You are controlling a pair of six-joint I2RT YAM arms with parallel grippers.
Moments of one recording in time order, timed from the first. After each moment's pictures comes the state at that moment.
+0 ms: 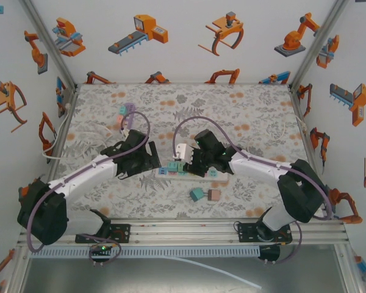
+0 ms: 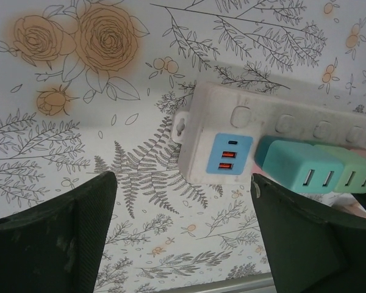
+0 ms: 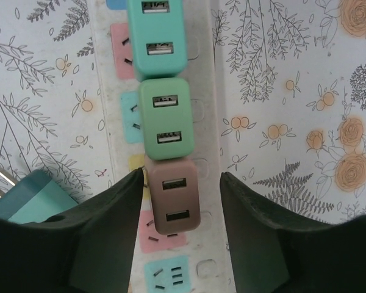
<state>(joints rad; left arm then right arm) -0.64 1.31 0.80 -0.49 -0.12 -0.77 0.78 1.52 0.89 -0.23 -0.30 -0.64</state>
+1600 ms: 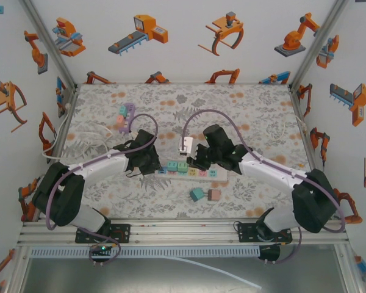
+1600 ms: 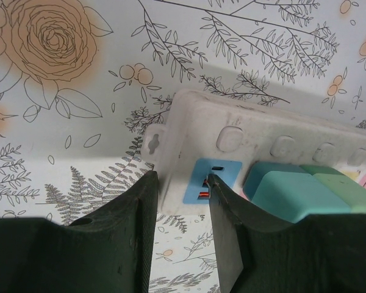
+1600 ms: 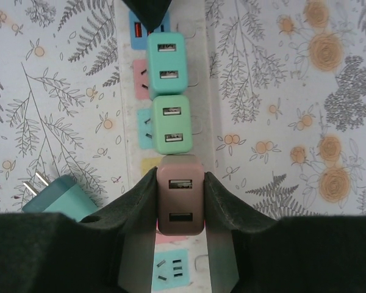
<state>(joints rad) -0.66 1.48 0.81 -0.39 -0.07 -0.85 0.74 1.38 0.88 -0.21 -0.44 -0.60</state>
